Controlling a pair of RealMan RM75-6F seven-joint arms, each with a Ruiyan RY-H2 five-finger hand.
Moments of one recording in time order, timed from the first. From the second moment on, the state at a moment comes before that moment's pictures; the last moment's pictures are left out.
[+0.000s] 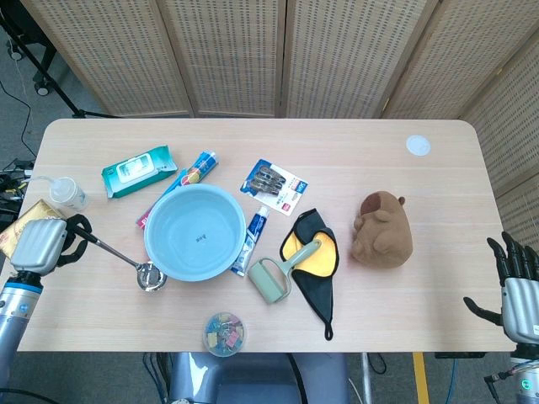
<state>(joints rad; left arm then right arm) -0.34 -1.11 -0.16 -1.63 1.31 1.15 0.05 0.03 -1.10 0.12 -1.71 -1.42 1.54 -0.06</state>
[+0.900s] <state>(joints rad) -0.35 -1.07 -0.06 -1.68 1.30 1.09 0.16 0.03 -1.10 0.12 -1.71 -1.42 1.54 -0.06</state>
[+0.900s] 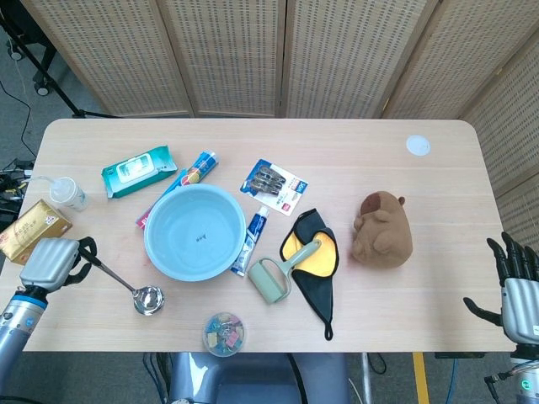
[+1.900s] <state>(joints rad) -0.37 -1.09 -0.11 -1.59 1.62 1.35 -0.20 0.03 -1.10 0.12 -1.71 -1.42 1.53 -0.07</state>
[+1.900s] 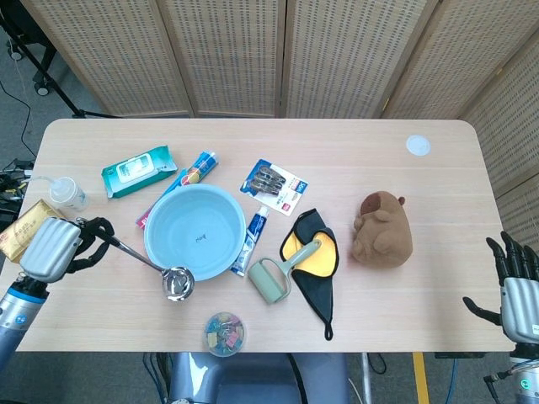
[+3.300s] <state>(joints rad) -0.74 -1.55 -0.27 -1.10 1.36 1.10 0.25 0.04 -1.10 0.14 -1.69 -1.35 1.49 -0.04</state>
